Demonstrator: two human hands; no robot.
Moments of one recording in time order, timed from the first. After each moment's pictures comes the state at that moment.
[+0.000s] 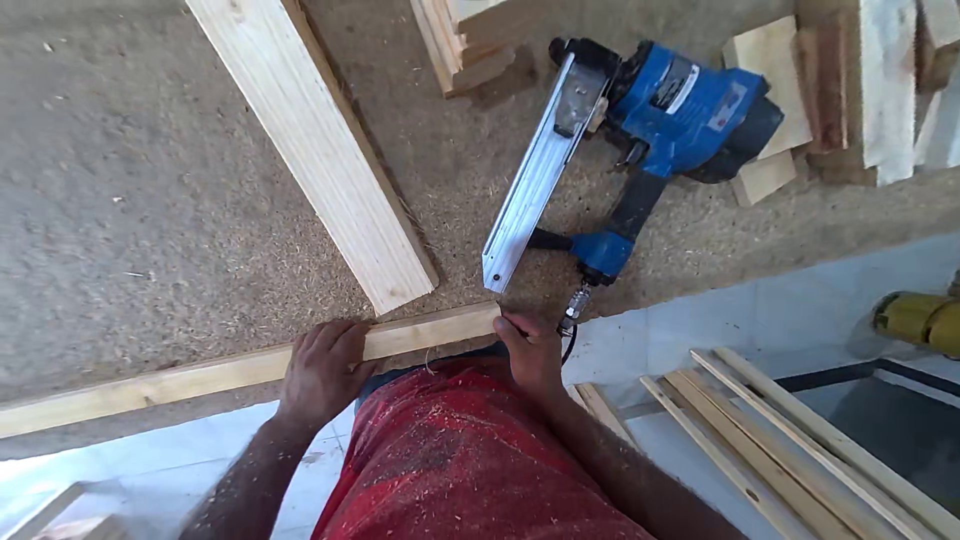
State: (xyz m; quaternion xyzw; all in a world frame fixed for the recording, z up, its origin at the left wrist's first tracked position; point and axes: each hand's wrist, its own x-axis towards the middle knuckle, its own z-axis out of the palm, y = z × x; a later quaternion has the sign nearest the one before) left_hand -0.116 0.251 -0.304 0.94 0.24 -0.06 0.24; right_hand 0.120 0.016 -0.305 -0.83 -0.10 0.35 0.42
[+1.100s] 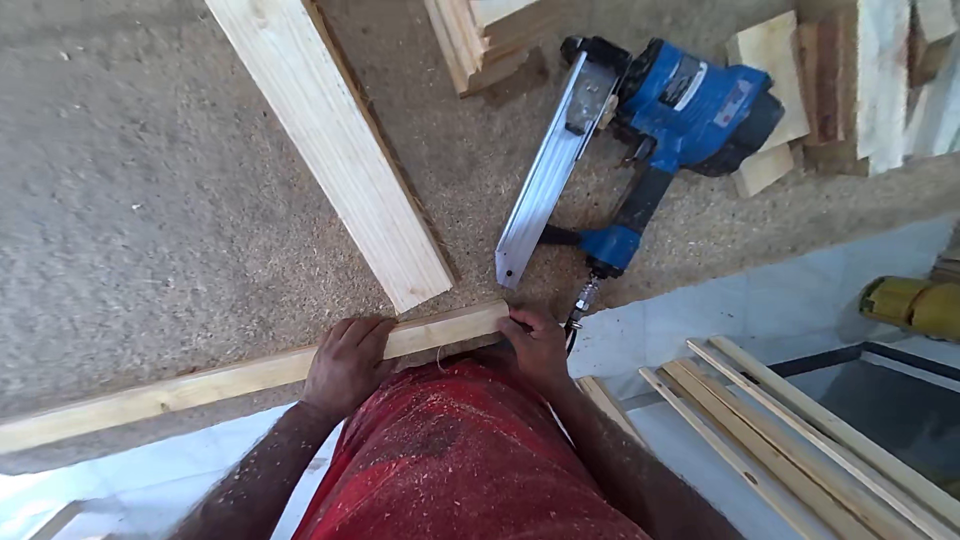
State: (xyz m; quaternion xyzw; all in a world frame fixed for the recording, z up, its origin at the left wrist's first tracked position) left_hand -0.111 0.260 -0.310 0.95 0.18 -0.07 0.24; right_hand 0.112 0.024 -0.311 -0.84 -0.11 0.34 0.41
